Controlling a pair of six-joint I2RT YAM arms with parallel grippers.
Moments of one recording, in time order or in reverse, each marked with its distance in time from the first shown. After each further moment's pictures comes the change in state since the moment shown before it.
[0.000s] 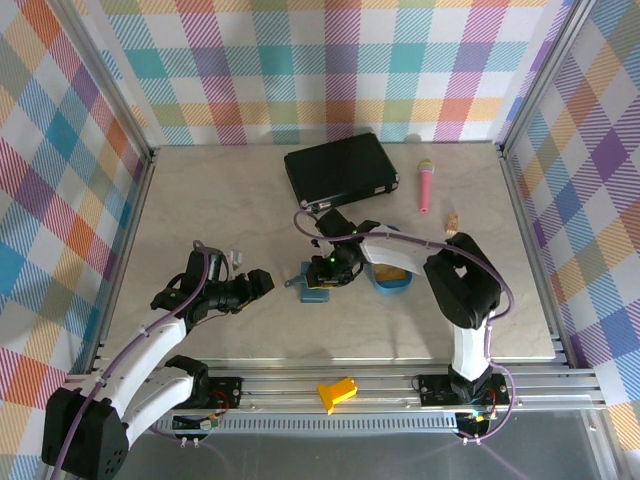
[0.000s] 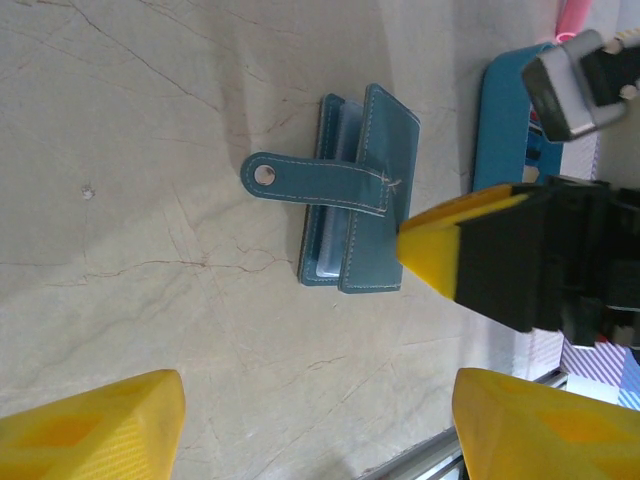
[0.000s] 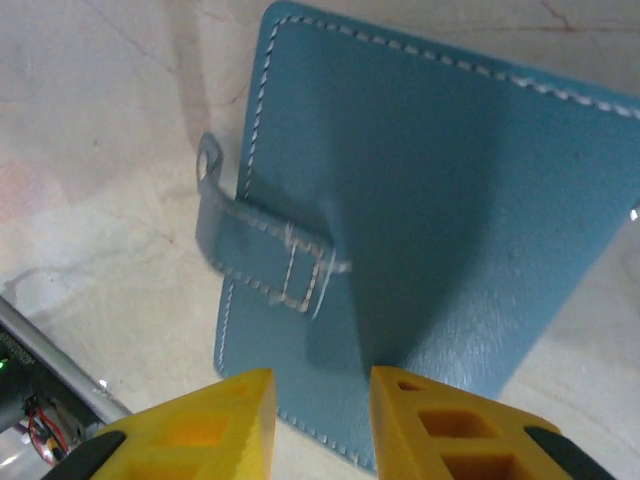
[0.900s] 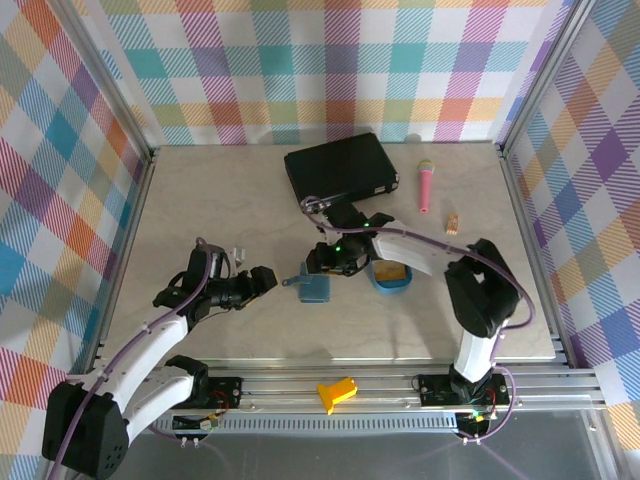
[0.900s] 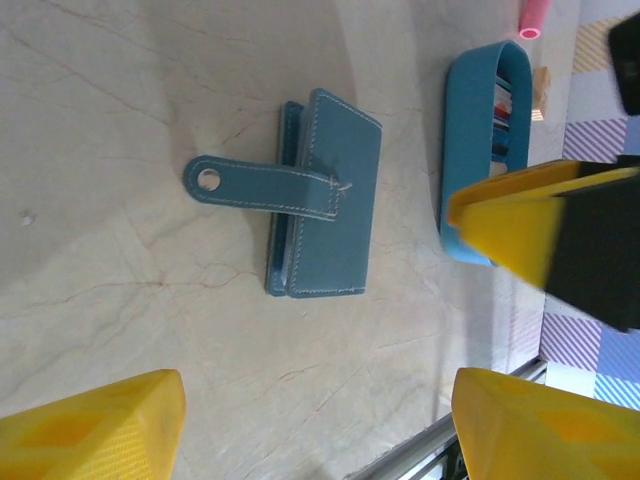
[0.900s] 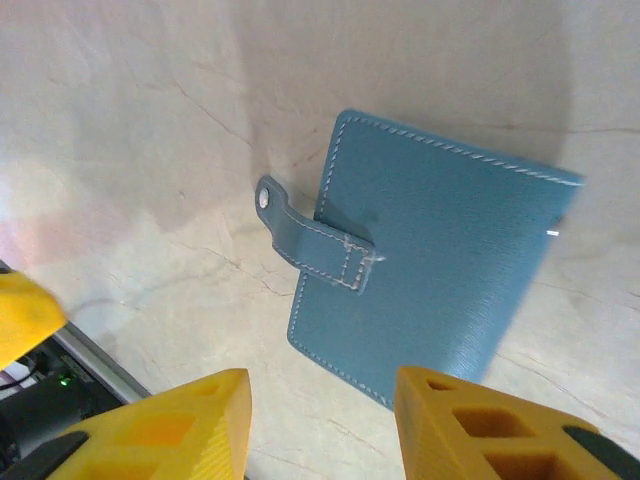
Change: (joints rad) left arm -0.024 0.042 0.000 0.090 0.038 -0.004; right arm -0.045 -0.154 -0.018 -0.001 0.036 0.039
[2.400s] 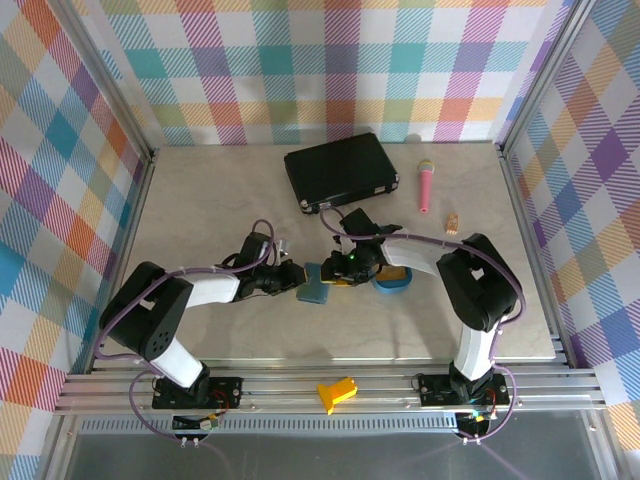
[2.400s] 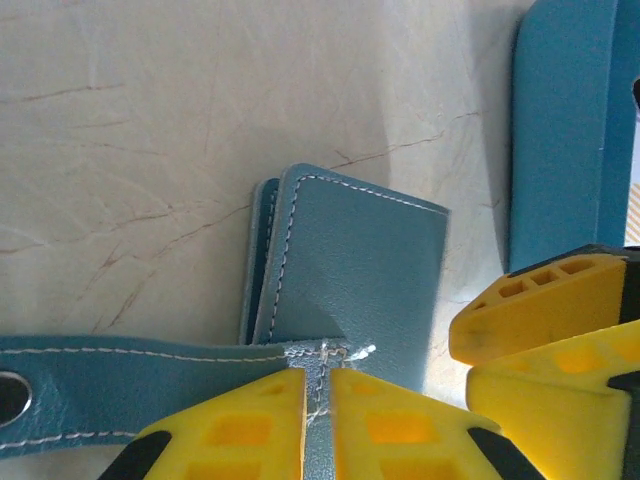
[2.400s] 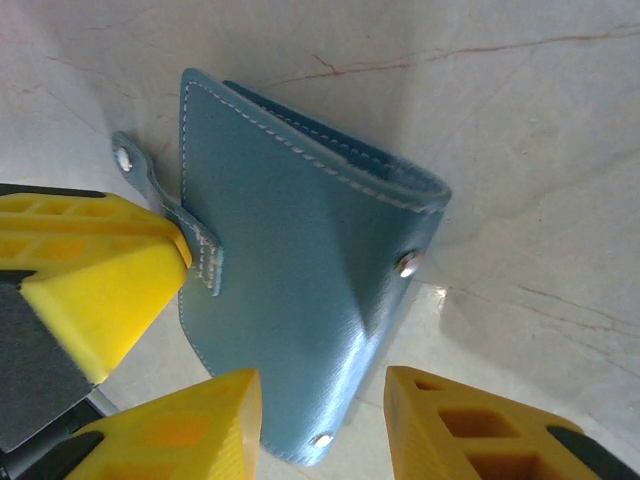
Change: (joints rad) left arm -0.164 0.668 0.102 0.538 -0.025 0.010; right arm -0.067 0.073 -0.173 0.170 -0.105 0.057
